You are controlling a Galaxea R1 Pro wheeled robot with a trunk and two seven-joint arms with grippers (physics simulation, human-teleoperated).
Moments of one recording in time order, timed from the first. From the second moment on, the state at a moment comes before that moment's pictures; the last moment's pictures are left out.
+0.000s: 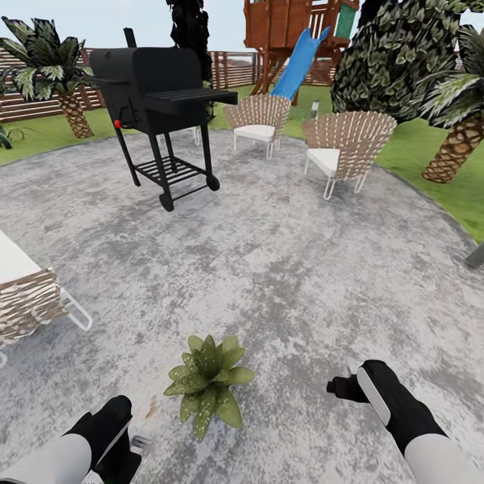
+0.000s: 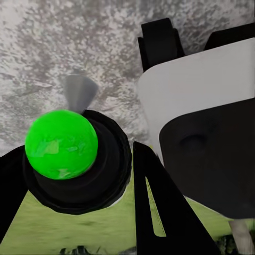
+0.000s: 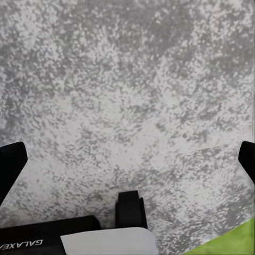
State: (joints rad) left arm -0.66 0.14 -0.27 -0.29 -0.23 0.99 -0.43; right arm -0.56 -0.17 0.07 -0.84 -0.36 0.91 -0.13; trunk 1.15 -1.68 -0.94
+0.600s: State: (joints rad) left arm -0.66 0.14 -0.27 -0.29 -0.23 0.99 -0.43; right arm -0.56 -0.17 0.07 -0.84 -0.36 0.91 -0.13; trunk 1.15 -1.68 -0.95
